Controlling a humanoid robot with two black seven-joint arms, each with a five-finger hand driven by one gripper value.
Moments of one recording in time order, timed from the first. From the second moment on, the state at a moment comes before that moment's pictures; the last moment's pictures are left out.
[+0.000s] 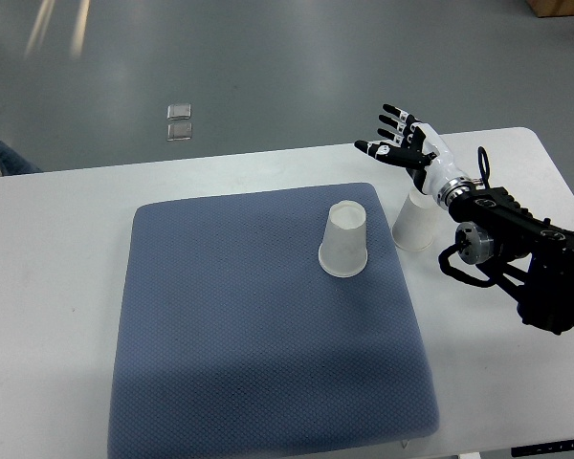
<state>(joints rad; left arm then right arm) -0.05 0.00 -0.12 -0.15 0.11 0.06 0.10 0.77 -0.24 0.55 0.83 -0.30 -0.17 0.30</state>
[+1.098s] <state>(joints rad) -0.05 0.00 -0.12 -0.14 0.11 0.06 0.10 0.78 -0.24 0.57 0.83 -0.30 -0.20 0.35</state>
